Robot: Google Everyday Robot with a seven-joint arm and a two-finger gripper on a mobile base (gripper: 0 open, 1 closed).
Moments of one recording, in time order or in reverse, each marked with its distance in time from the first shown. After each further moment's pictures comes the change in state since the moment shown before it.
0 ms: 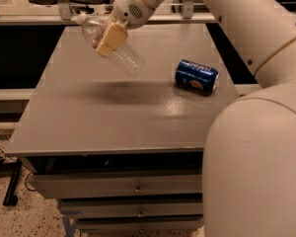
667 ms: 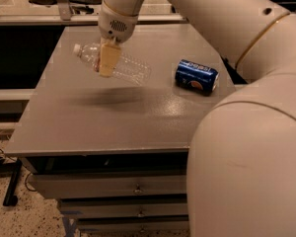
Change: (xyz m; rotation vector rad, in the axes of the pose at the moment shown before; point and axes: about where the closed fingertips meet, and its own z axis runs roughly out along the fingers) arm 0.026 0.032 0.031 -0.037 0.374 -0.075
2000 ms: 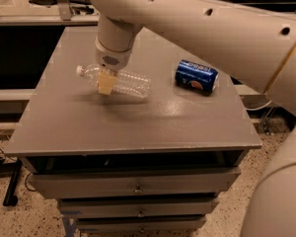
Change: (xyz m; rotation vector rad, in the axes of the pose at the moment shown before) arm 0.017 0.013 0.048 0.204 0.097 0.111
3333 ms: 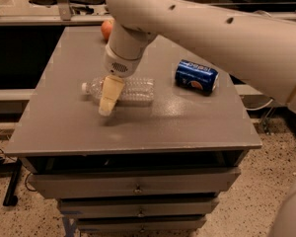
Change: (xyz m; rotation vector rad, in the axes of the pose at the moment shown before) arm 0.012 0.009 0.007 -0.017 -0.079 0.055
